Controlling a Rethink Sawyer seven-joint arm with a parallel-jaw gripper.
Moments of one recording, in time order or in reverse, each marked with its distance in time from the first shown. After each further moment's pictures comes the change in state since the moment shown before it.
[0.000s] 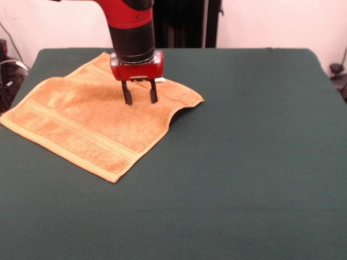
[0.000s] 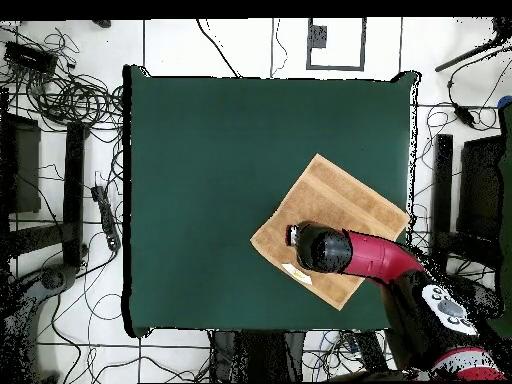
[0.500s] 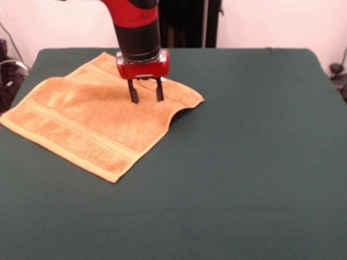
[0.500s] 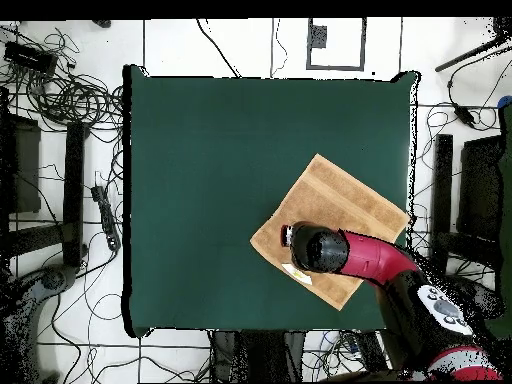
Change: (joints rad) arm 0.012 -0.004 0.000 0.017 0.029 0.000 0.000
